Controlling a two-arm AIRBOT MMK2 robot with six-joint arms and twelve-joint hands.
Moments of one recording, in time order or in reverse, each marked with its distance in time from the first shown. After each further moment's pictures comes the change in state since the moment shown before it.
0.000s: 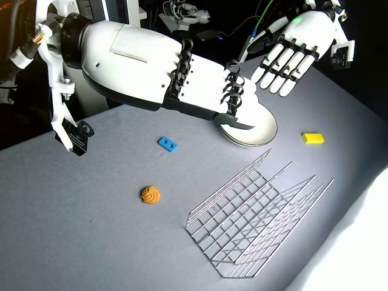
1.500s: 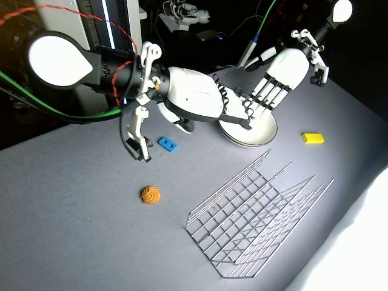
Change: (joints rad) left arm 0.493 -0.102 0.153 -0.090 0.021 0.173; right arm -0.098 -0.373 0.186 -0.433 -0.054 0.303
